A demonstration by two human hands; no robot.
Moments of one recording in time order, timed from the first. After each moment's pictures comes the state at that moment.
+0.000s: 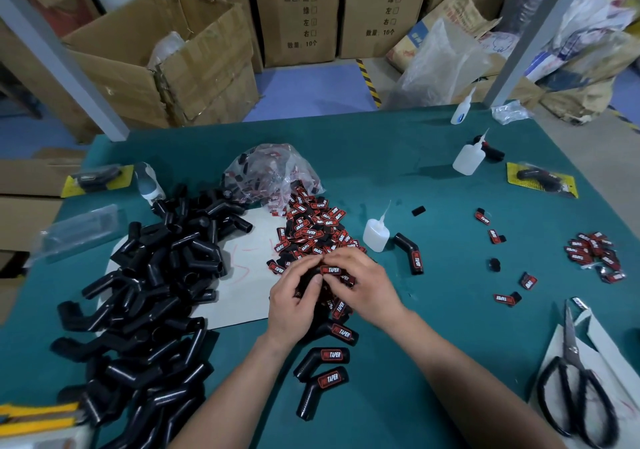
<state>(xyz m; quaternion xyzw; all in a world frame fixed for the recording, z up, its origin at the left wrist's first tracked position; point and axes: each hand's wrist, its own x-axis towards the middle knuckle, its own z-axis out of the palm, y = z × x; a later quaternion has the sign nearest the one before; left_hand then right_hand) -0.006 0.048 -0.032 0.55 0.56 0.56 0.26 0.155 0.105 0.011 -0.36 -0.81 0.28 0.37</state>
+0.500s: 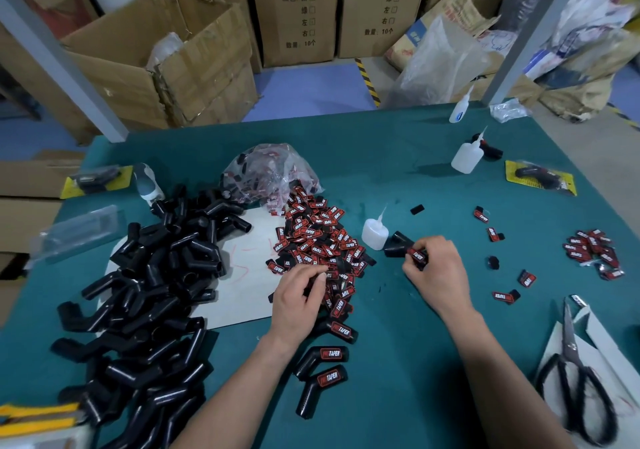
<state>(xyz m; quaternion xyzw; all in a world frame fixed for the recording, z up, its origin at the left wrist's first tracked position) 0.000 0.045 -0.026 0.58 0.62 0.48 0.21 0.256 0.139 -0.002 -0.64 -0.71 0.11 0.27</state>
